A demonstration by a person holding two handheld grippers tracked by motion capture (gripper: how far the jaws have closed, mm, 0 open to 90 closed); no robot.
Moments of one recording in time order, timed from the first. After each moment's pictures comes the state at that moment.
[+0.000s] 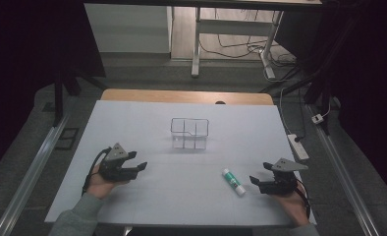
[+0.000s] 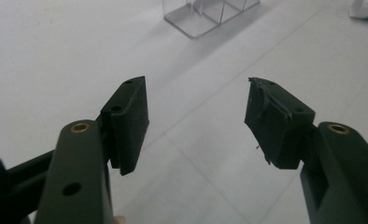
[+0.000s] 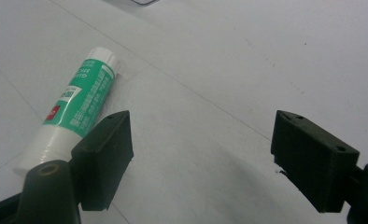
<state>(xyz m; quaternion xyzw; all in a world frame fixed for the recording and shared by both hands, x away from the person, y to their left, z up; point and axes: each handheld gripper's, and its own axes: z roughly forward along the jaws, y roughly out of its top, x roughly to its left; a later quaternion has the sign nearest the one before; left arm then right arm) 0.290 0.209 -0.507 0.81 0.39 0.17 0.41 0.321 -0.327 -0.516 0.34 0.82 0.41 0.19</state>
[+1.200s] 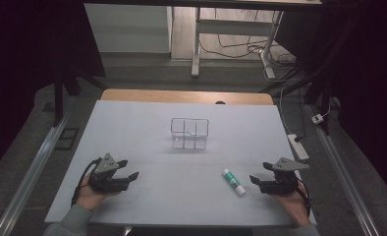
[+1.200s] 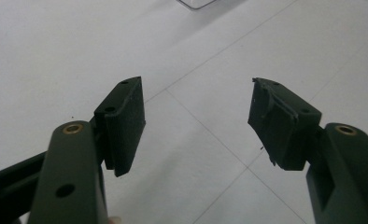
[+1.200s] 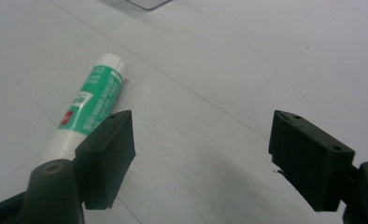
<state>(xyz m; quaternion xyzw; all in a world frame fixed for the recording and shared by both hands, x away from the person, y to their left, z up) 0.263 0.223 -0.515 0.81 0.39 0.18 0.40 0.320 -0.323 -0.506 0.34 0.83 0.41 0.18</state>
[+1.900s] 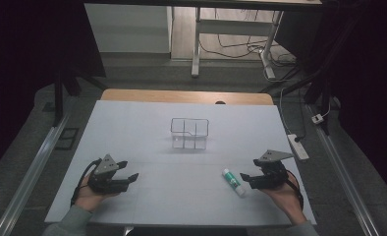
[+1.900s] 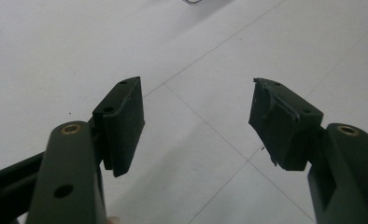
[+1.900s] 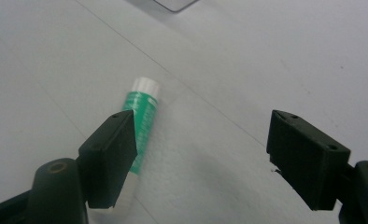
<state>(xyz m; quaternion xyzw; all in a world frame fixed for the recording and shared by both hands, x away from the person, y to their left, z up) 0.263 0.225 -0.516 0.81 0.39 0.18 0.40 0.325 -0.279 -0.476 0.33 0.86 0.35 0.16</state>
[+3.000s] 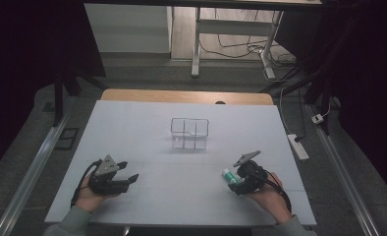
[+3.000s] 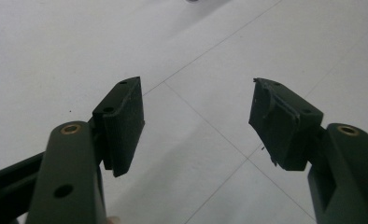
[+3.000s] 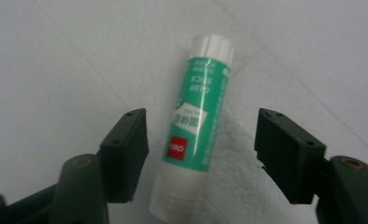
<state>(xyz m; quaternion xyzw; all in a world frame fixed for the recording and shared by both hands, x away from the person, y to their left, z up) 0.260 0.223 -0.517 0.82 0.39 0.18 0.39 0.324 -0.226 -0.491 0.32 0.92 0.20 0.10</state>
